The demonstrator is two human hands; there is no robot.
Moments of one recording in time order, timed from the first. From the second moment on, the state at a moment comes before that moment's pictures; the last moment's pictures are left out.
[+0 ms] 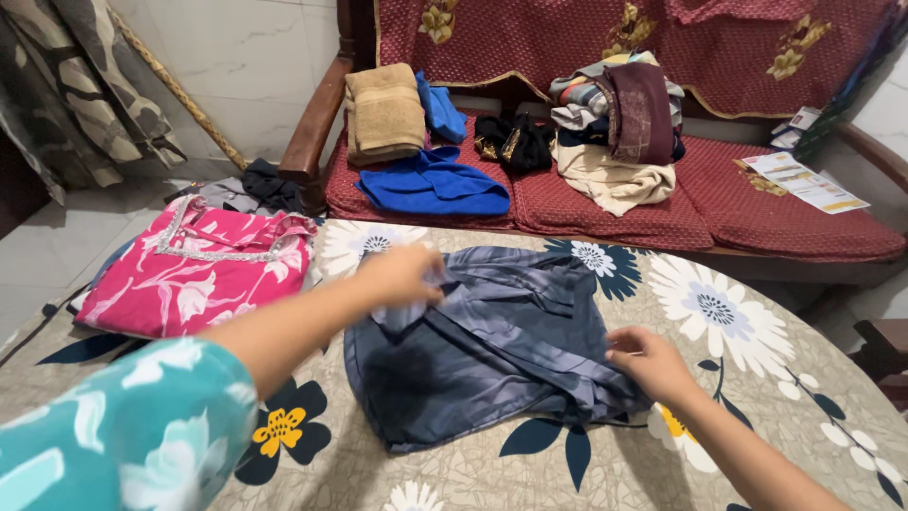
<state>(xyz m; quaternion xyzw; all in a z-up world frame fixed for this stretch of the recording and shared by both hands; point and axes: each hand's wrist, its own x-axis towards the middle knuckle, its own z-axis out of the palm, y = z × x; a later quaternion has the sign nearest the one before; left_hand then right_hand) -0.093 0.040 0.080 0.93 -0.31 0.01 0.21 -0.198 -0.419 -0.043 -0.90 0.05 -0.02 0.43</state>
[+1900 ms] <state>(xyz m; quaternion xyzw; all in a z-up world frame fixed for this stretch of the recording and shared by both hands) -0.079 0.006 0.032 0.89 -0.15 -0.28 0.34 -0.144 -0.184 0.004 -0.69 0.16 0.22 0.67</state>
